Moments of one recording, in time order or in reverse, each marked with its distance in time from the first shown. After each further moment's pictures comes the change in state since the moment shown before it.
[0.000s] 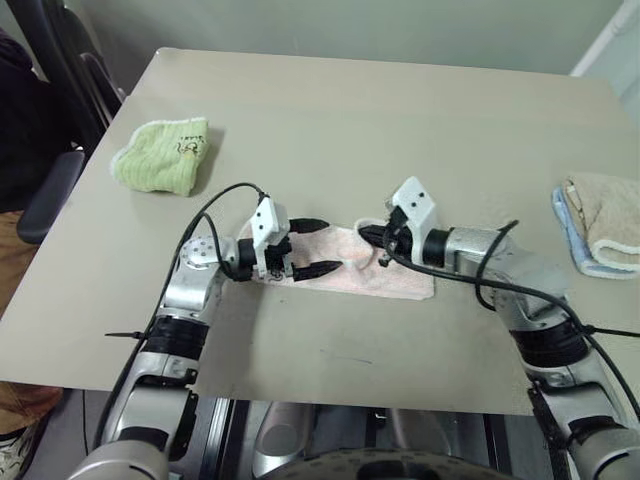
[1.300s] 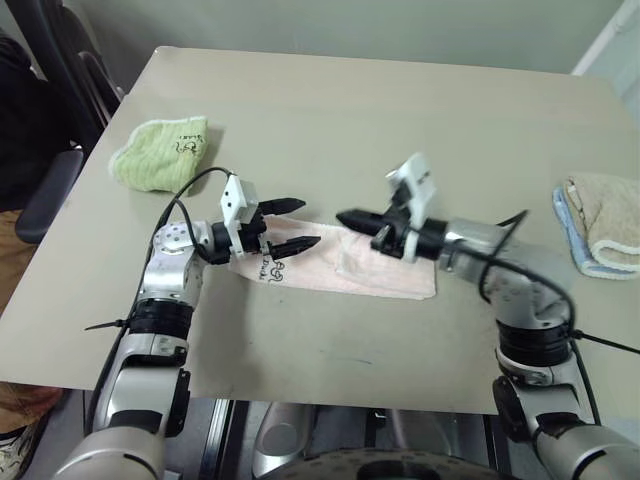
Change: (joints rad) left arm -0.085 0.042 0.077 0.187 -0.046 -0.045 -0.072; right arm -0.002 0.192 -0.320 -0.215 0.250 0.185 0.009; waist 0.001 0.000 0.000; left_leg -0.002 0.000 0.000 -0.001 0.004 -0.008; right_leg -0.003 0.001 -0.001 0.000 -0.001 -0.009
